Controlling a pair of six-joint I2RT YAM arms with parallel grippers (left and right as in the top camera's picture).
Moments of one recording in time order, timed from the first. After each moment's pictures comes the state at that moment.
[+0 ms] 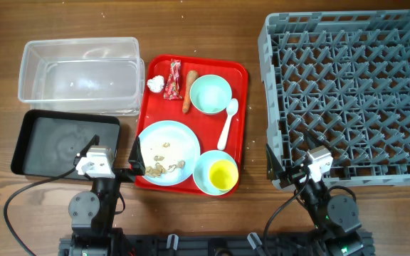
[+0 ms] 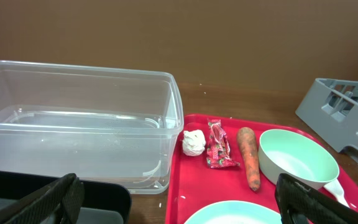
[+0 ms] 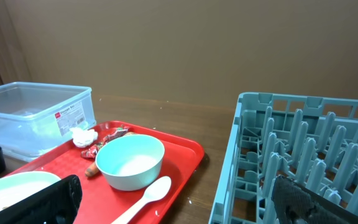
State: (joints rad) left arm -0.03 0.02 0.04 -0.13 0.06 -0.13; right arm 0.42 0.01 0.01 0.01 0.05 0.04
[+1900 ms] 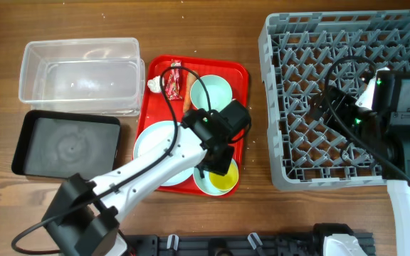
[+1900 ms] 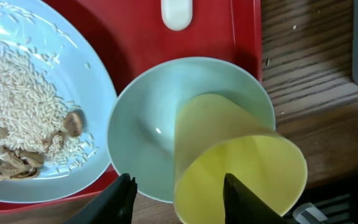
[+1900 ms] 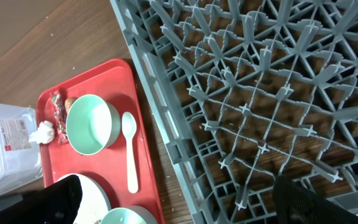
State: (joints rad) left arm -0.86 1.68 1.28 -1.11 0.05 -0.52; right arm -0.02 1.09 1.28 -1.13 -0.12 0.49
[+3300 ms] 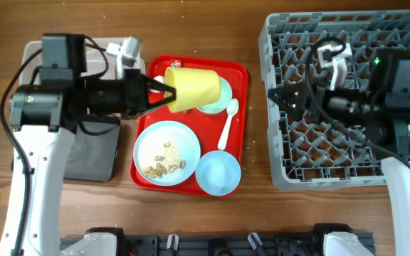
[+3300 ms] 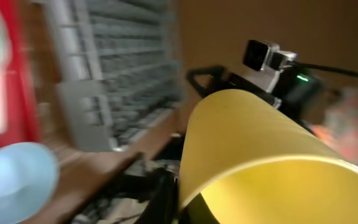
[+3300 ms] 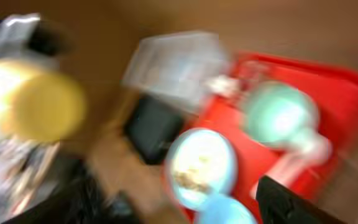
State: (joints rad) left arm -0.05 1.36 1.46 -1.09 1.20 -0.40; right arm -0.02 1.19 1.28 -0.87 -0.99 0.11
